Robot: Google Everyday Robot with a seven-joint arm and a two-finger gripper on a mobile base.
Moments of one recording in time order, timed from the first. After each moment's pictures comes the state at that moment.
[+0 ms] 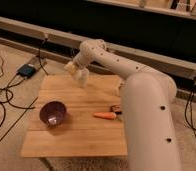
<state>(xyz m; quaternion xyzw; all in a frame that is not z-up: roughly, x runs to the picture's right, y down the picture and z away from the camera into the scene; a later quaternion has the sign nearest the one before) -0.128 -0.120 0.892 -0.23 -0.19 0.41 0.86</state>
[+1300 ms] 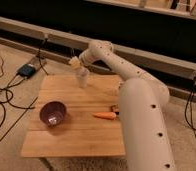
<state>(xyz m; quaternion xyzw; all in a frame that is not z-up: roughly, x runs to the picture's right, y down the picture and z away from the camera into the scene) -0.109 -0.151 0.932 -0.21 -0.22 0.44 0.84</state>
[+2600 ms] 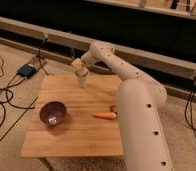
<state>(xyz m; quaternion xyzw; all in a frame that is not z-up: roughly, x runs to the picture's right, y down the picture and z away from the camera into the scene) -0.100 -0.143 0.941 -0.23 -0.21 0.45 0.84</state>
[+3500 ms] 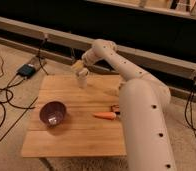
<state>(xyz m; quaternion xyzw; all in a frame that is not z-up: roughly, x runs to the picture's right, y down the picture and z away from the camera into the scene) -0.095 -0.149 0.920 -0.23 -0.22 0.44 0.84</state>
